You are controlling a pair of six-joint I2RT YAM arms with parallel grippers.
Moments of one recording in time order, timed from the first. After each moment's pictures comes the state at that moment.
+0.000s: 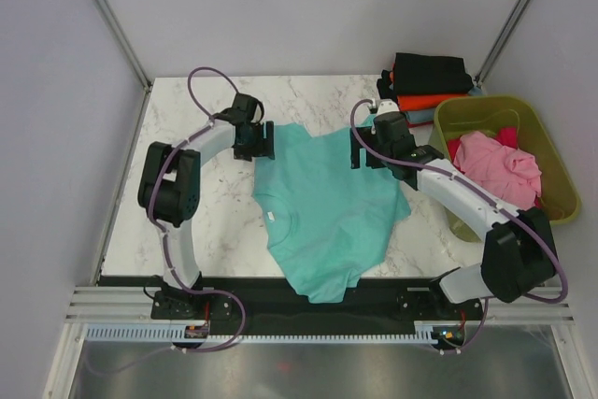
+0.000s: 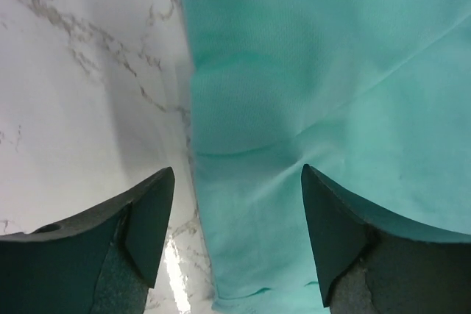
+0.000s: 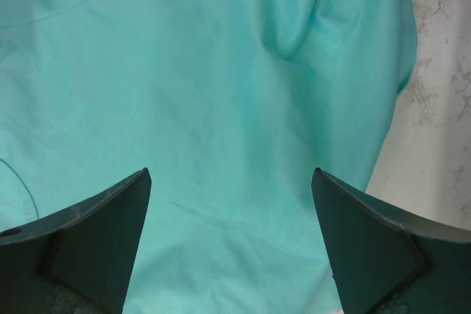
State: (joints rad) left arm -0.30 1.98 1.41 -0.50 0.07 -0.29; right arm 0.45 1.45 1.04 -0.32 0.16 0.27
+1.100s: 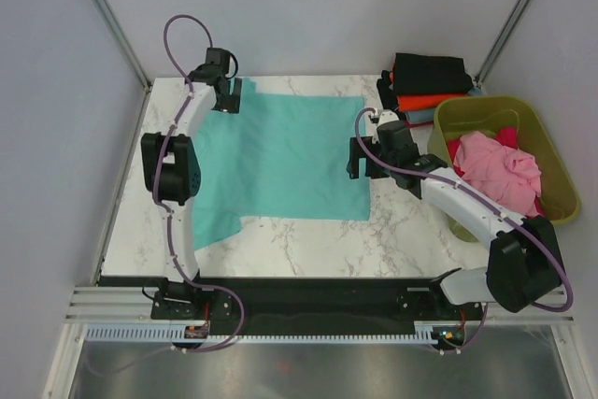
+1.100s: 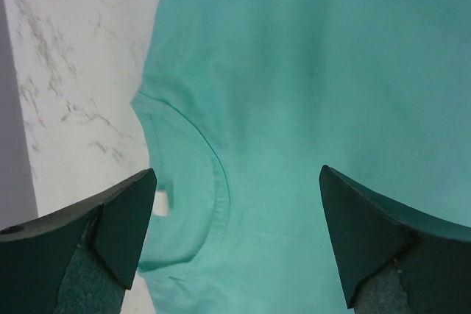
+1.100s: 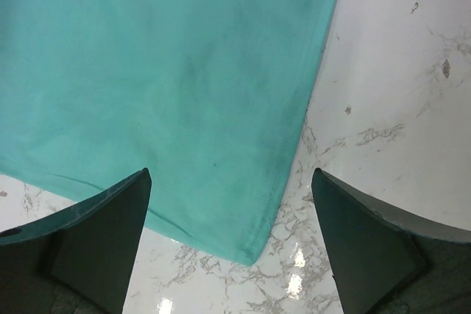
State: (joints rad) left arm -0.13 2.25 2.08 -0.73 -0.35 0.03; right arm 0.45 1.37 0.95 -0.30 0.04 0.32
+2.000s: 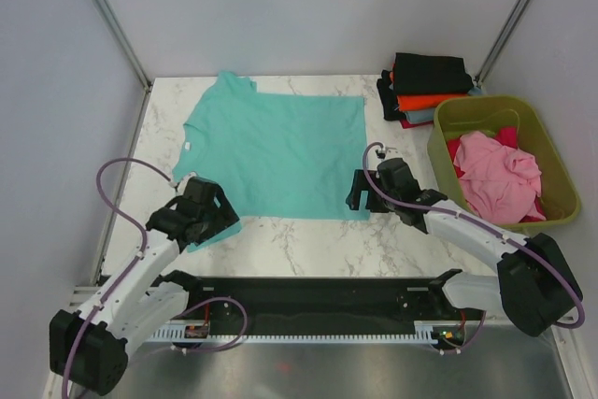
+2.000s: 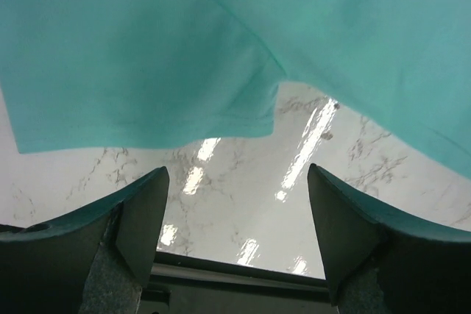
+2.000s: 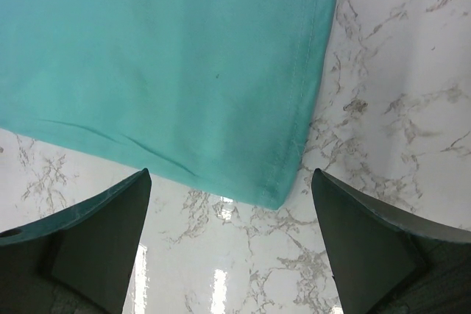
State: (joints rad) left arm -0.32 0.84 0.59 -0.74 -0.18 -0.83; right arm 0.53 1.23 0.62 -0.17 0.03 0.54
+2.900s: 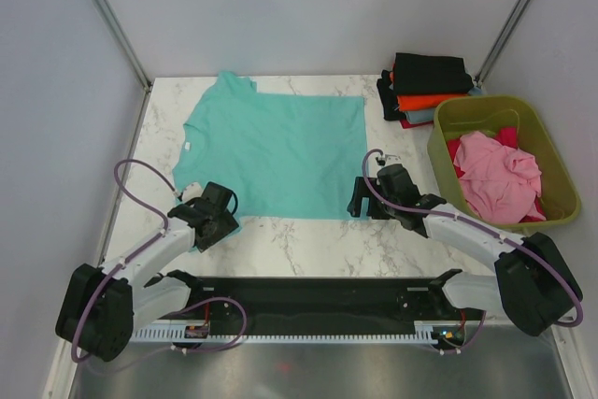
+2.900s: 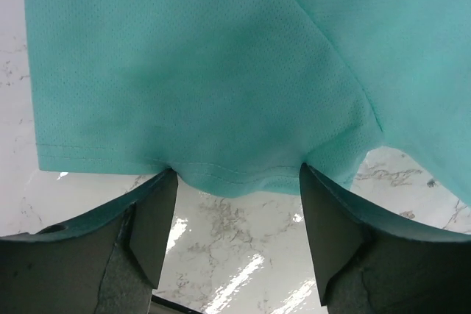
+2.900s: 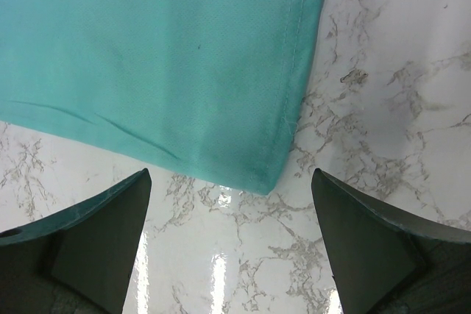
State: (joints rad) left arm -0.40 1.07 0.48 -0.64 -0.35 -1.00; right arm 0.53 1.23 0.56 -0.16 0.01 0.56
